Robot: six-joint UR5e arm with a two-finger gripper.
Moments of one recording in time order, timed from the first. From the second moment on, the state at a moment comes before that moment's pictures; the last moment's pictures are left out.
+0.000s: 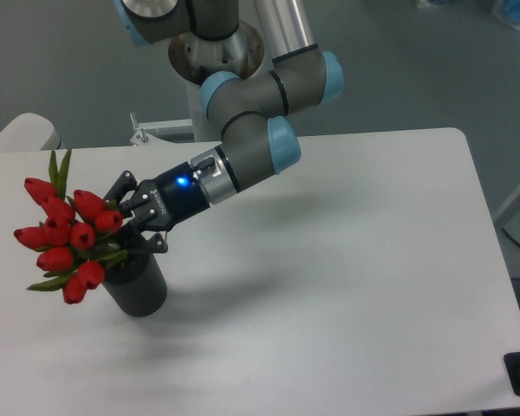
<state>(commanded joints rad) 2.43 -1.87 -1.97 -0.75 0.16 1.34</state>
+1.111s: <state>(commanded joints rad) 2.49 -1.85 -2.00 -0.75 0.19 1.41</state>
